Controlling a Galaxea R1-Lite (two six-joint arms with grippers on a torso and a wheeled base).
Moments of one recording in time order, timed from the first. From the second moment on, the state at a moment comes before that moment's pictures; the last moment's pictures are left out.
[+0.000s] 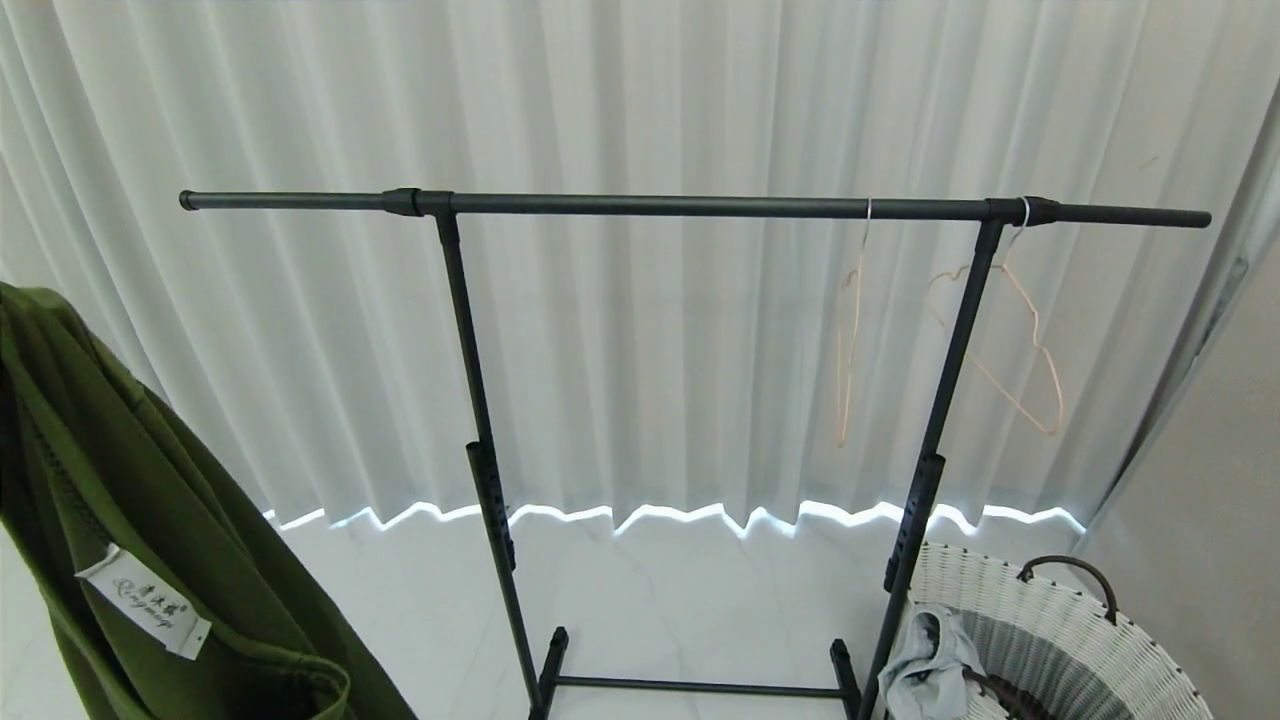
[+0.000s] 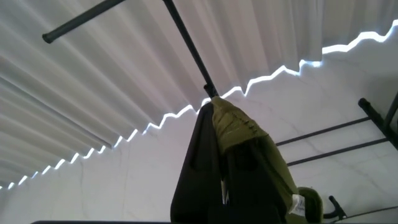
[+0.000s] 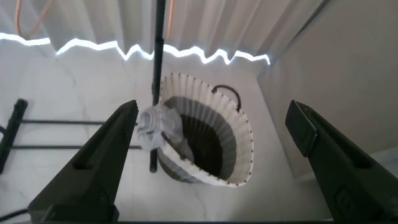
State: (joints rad) left arm -0.85 1.05 -1.34 0.70 0.71 0.18; right arm 0.13 1.04 -1.06 0.45 -0.23 -0.06
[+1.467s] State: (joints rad) left arm -0.85 1.11 -1.29 0.70 0.71 0.12; right arm -0.06 1.24 -1.05 0.35 -0.05 -0.06
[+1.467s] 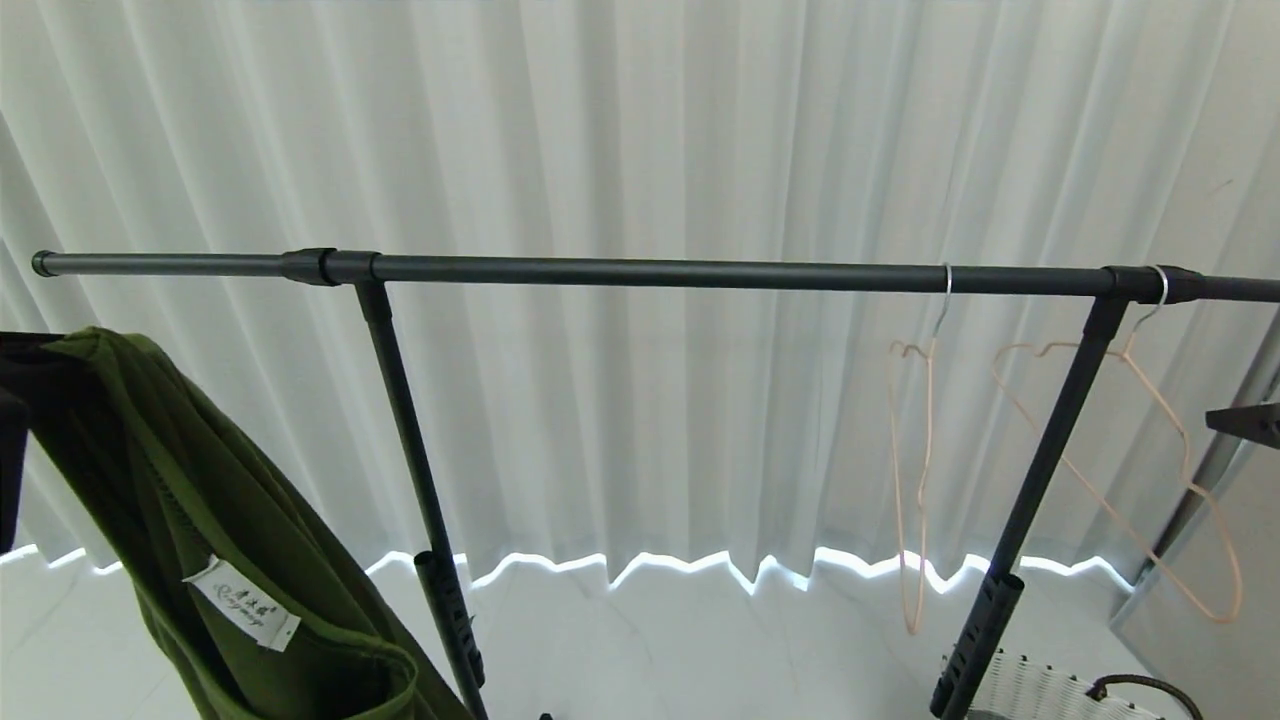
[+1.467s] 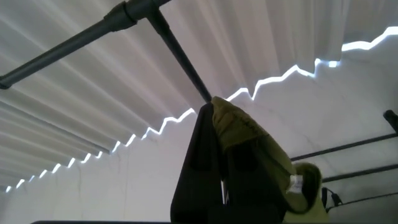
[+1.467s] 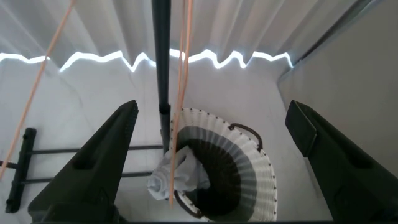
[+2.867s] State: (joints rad) left arm -0.85 1.10 -1.22 0.62 0.71 0.13; right arm -0.05 1.55 -0.96 0.17 -0.05 0.08
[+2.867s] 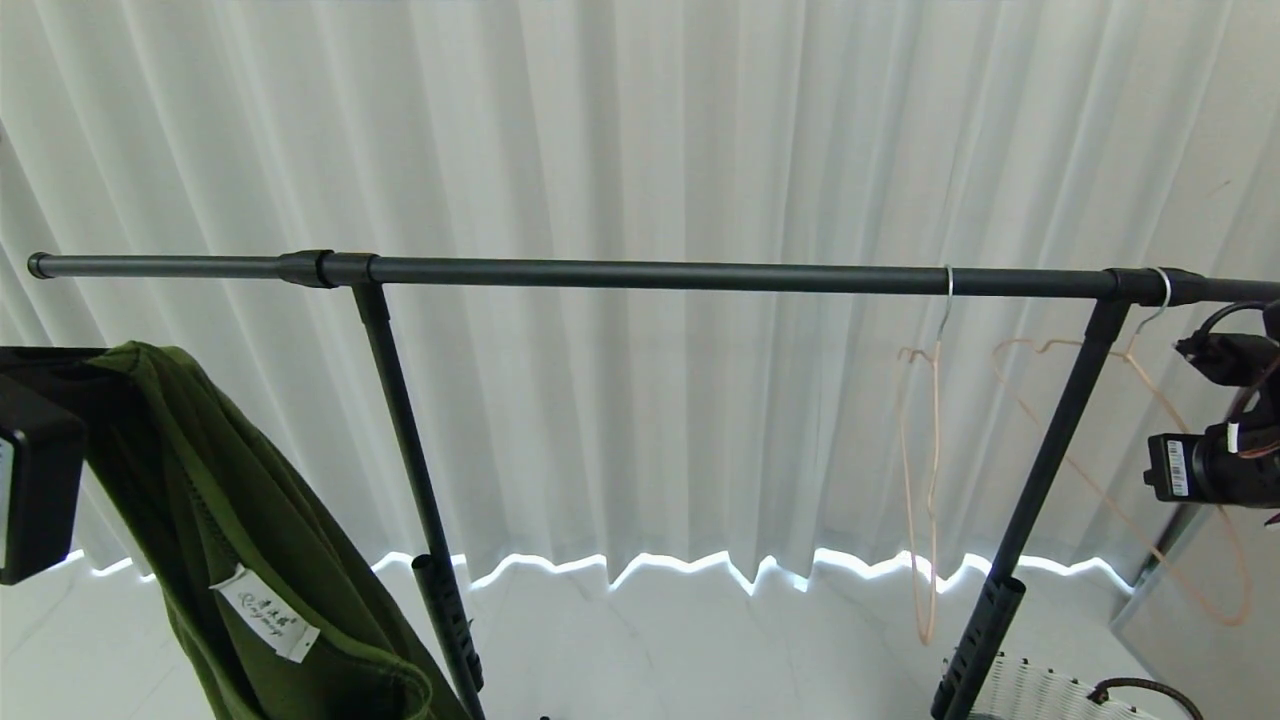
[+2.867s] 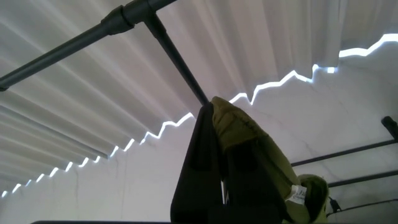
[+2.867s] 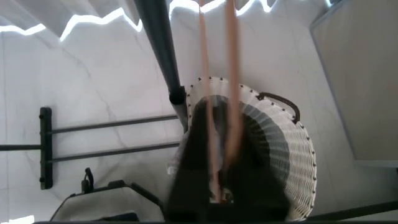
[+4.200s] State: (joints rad) left arm -0.84 1.07 -1.21 0.62 0.75 0.18; right arm -0.05 1.18 -0.76 0.22 -0.05 0.08
